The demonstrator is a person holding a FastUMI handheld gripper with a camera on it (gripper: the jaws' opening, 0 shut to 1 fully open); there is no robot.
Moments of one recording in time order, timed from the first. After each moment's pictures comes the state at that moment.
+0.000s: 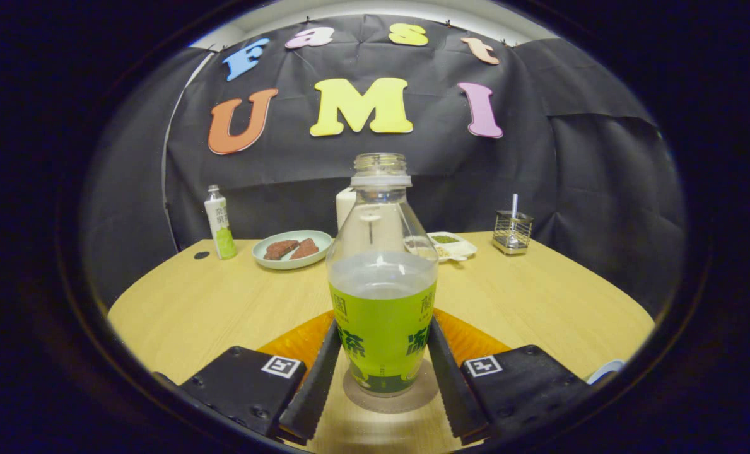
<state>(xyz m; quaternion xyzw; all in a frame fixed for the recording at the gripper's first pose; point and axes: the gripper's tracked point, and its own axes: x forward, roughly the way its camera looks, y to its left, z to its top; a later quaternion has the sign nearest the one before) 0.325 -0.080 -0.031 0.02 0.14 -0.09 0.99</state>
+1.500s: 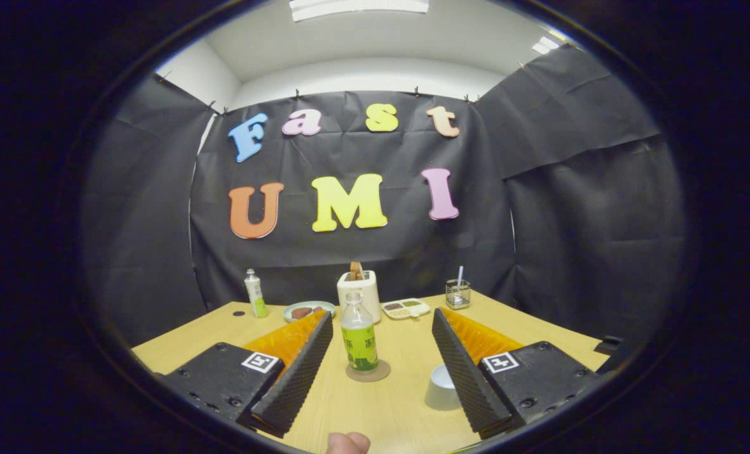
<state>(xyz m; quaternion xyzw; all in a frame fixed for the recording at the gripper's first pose) 0.073 -0.092 0.081 0.04 -0.02 -0.11 0.99</state>
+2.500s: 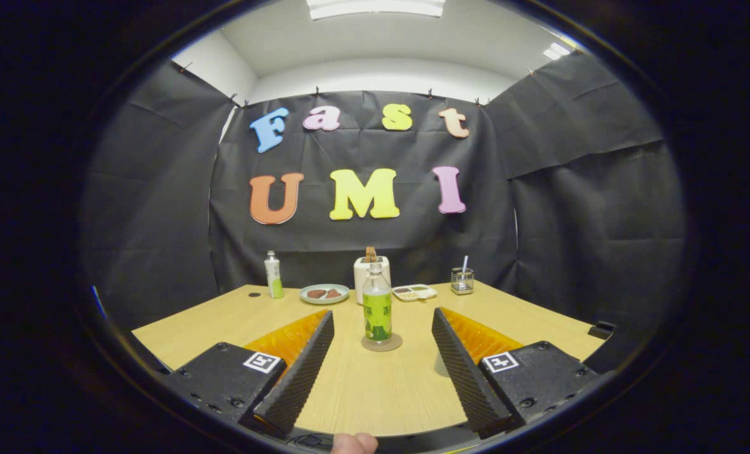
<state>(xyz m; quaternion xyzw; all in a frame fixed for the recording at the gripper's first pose) 0.019 -0.039 0.036 0.02 -0.02 -0.09 1.00</state>
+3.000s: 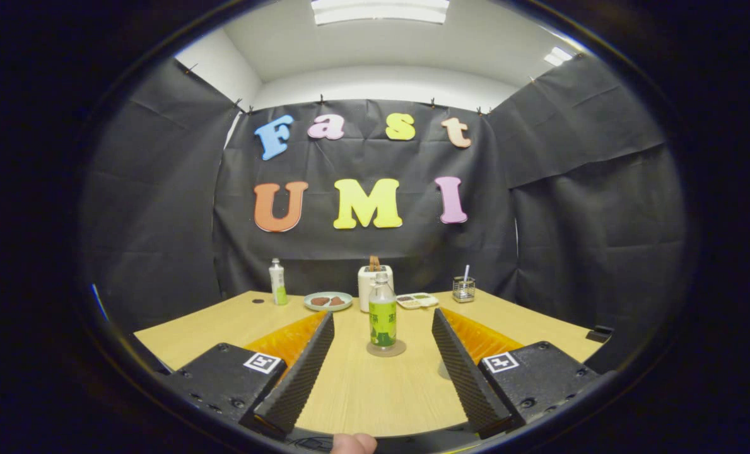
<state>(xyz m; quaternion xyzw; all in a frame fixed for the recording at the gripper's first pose) 0.004 -0.033 0.044 0.01 -0.03 -0.10 0.99</state>
